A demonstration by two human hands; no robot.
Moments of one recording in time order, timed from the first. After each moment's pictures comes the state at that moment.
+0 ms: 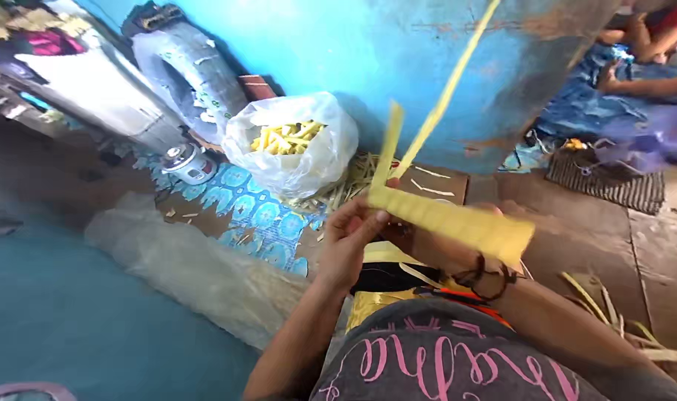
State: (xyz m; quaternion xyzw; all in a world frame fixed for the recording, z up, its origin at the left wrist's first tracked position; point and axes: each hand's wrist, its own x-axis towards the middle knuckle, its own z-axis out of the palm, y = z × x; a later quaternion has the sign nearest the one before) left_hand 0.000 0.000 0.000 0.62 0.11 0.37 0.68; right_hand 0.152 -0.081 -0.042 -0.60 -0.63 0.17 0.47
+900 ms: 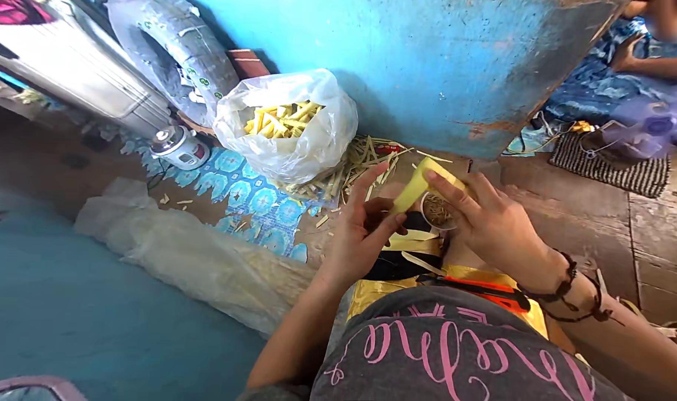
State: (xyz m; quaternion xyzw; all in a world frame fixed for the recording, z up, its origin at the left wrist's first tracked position) left_hand -0.001 0.007 -0.014 0.74 0.15 0.27 0.59; right_hand 0.195 -0.132 -0.038 -0.69 -0.65 -0.13 0.30
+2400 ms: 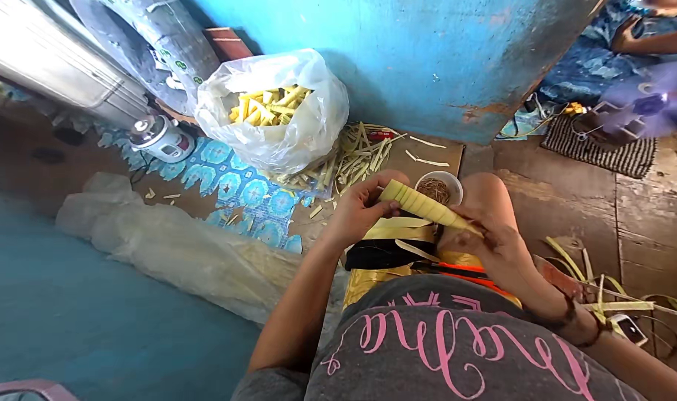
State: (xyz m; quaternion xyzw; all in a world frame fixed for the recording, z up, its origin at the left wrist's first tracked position) left_hand 0.019 0.033 -0.043 0.73 0.19 0.13 0.65; right_hand 0.179 -0.194 -0.099 -0.67 -0.43 0.23 0.56
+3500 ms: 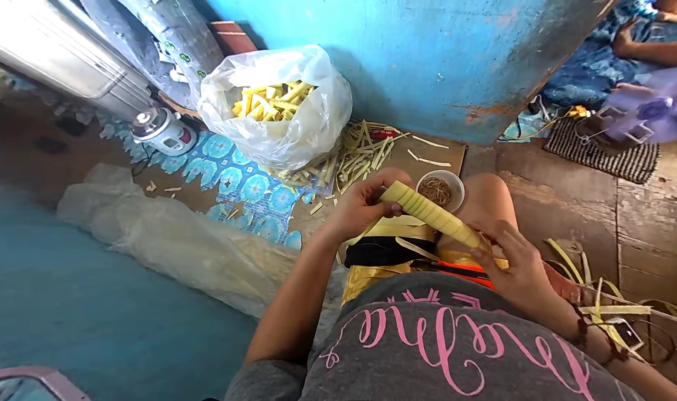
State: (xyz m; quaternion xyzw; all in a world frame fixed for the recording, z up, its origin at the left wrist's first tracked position) left_hand 0.016 0.040 -0.045 0.74 0.14 0.10 0.65; right_hand 0.178 -0.219 -0.104 -0.68 -0.47 0.18 0.53
